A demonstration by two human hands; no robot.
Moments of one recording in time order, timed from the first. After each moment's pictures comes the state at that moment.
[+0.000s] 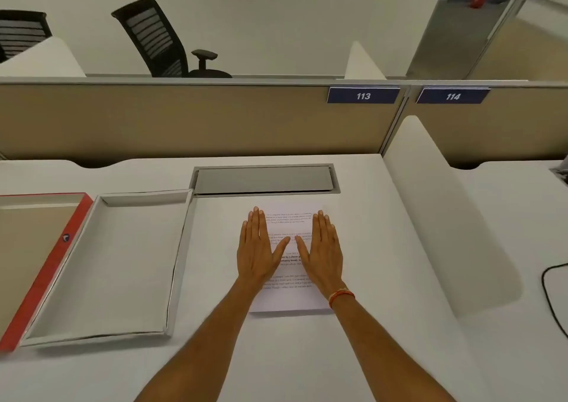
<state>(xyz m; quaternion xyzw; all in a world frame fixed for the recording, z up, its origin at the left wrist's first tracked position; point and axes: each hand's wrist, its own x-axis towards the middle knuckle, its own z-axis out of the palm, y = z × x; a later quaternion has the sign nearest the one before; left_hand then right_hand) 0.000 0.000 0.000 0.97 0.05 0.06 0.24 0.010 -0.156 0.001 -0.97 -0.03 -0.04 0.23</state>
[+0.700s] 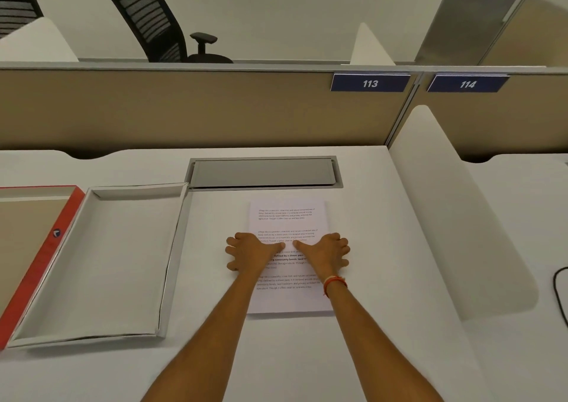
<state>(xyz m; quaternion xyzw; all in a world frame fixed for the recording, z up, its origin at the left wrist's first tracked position) 0.027 -0.005 0.002 0.86 0.38 -0.16 0.29 0.039 -0.148 -0.003 -0.91 0.27 0.13 0.27</state>
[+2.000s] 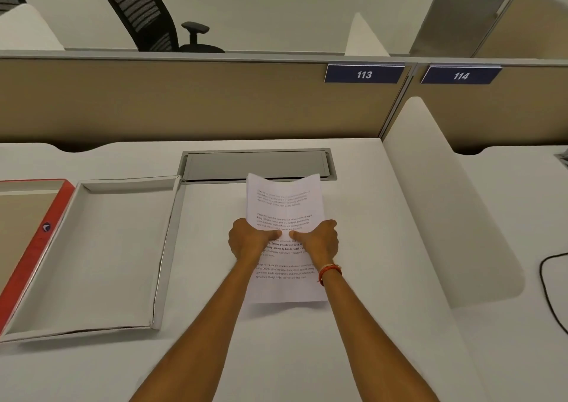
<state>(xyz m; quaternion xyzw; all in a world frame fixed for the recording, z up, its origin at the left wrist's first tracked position) 0.023 -0.008 0.024 0.83 0.33 -0.05 0.44 0.038 -0.151 0.023 -0.87 0.26 0.10 0.41</state>
